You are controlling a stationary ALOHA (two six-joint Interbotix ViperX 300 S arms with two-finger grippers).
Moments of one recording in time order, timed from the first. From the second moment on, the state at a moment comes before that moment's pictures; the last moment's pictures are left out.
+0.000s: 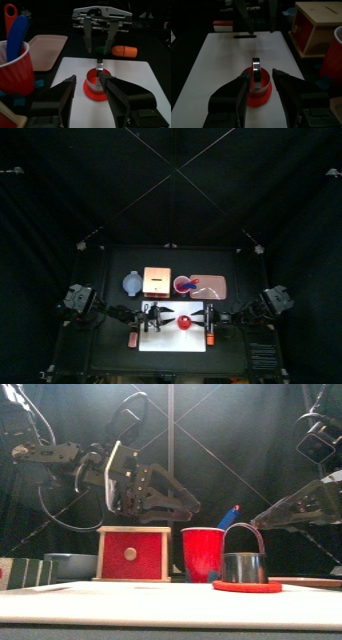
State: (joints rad) left arm -0.26 0.30 0.74 -0.48 -0.92 0.22; right arm 0.36 0.11 1.24 0.42 -1.21 -0.12
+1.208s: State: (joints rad) left arm -0.23 0.38 0.64 -0.45 -0.87 0.22; right arm 0.31 0.08 1.23 0.33 -1.20 -0.14
